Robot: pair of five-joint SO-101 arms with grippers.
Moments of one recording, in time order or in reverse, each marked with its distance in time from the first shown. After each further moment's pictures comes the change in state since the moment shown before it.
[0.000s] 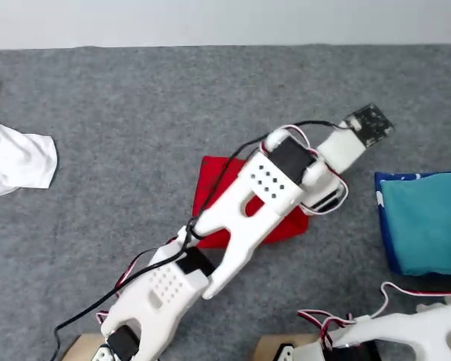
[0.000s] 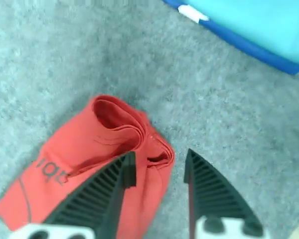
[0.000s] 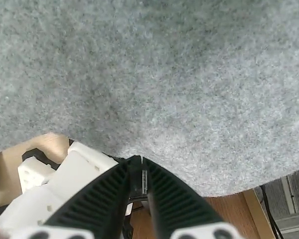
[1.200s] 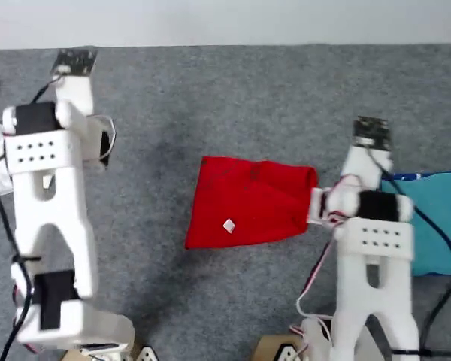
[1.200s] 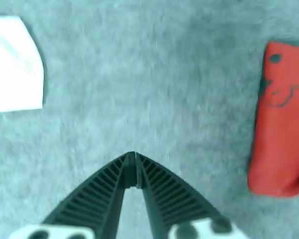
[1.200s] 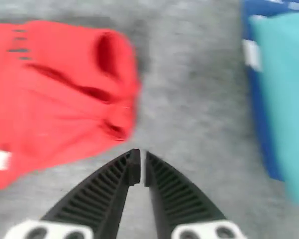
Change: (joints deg) left arm -56.3 -43.3 53.3 0.0 0.0; right arm -71.8 0.3 -2.1 -22.7 -59.3
